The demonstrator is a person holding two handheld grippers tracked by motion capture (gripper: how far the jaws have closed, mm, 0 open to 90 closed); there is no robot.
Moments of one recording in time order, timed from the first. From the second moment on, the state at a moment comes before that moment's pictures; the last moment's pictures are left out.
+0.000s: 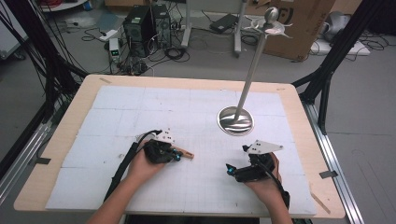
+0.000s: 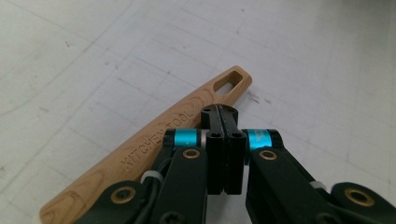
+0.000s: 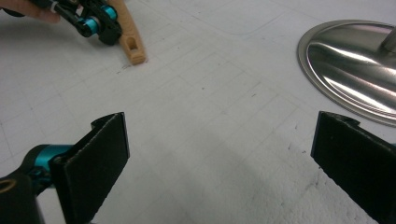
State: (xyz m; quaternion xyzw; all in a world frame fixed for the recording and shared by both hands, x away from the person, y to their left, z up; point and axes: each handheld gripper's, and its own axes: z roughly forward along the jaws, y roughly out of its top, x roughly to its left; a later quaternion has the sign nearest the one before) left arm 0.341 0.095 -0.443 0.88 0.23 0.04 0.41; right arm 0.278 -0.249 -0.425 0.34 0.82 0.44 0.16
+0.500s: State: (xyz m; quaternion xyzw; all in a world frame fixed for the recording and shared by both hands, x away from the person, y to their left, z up) left arm 0.364 0.086 -0.439 0.87 0.26 0.05 0.41; right arm 0.279 -0.249 -0.426 0.34 0.82 0.44 0.16
